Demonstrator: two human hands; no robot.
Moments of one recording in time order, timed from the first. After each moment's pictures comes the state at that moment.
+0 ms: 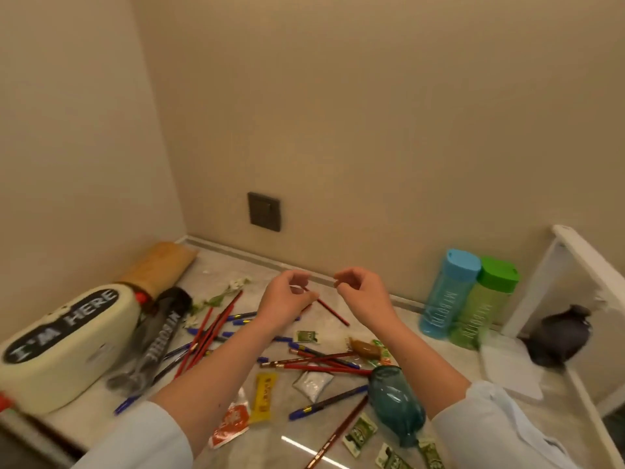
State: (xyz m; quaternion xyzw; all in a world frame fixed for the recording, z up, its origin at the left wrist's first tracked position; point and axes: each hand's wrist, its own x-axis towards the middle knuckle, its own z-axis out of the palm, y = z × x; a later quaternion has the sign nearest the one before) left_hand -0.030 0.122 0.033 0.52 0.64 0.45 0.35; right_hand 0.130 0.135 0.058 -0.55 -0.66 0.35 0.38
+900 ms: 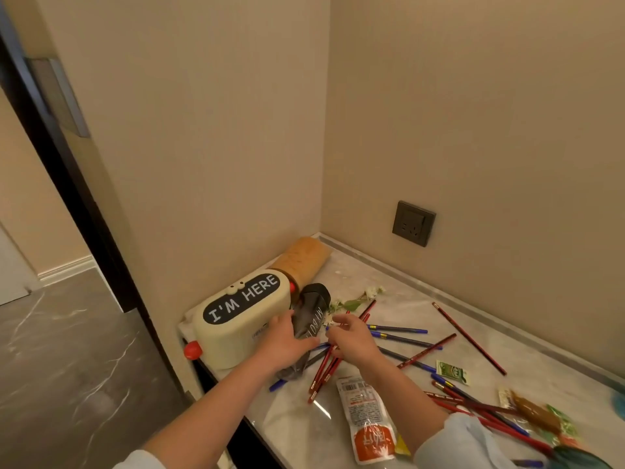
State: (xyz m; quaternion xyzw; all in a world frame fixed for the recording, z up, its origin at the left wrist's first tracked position) left_hand -0.249 0.008 -0.014 0.42 0.82 0.28 0.26; right_hand -0.119 0.084 -0.013 -0.49 -0.62 0.58 0.18
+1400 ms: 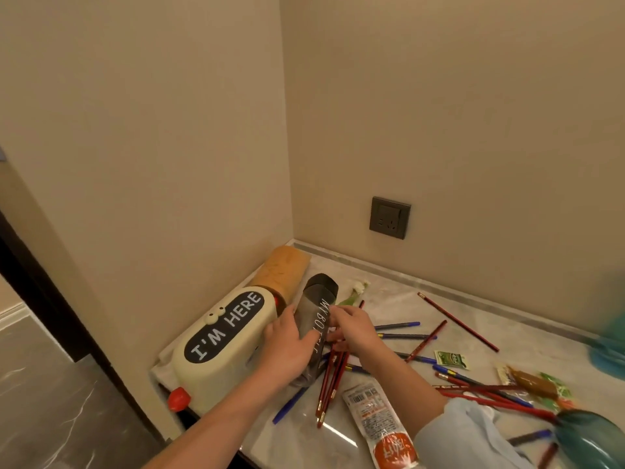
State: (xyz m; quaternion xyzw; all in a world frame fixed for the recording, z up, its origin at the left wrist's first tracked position) left_hand -0.259 0.032 -0.013 0.48 0.77 0.34 0.25; right_hand -0.138 0.100 -0.002 -0.51 -0.53 0.62 0.29
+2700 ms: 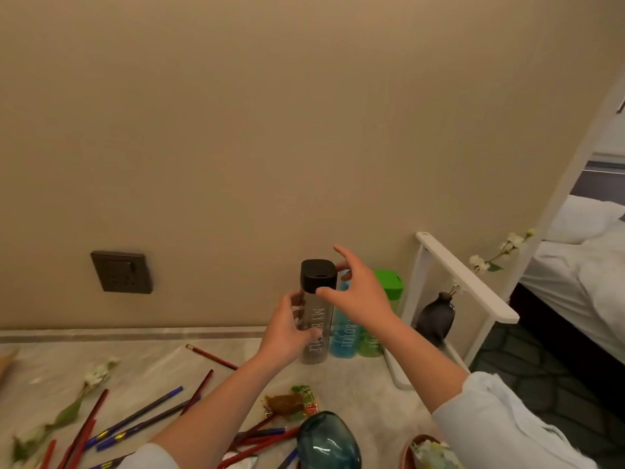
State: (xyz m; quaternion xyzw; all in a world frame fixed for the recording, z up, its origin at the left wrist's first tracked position) left_hand 0.101 0.201 0.031 0.64 0.49 0.36 0.46; right_hand 0.240 0.165 0.117 -0.67 -0.62 0.14 0.39
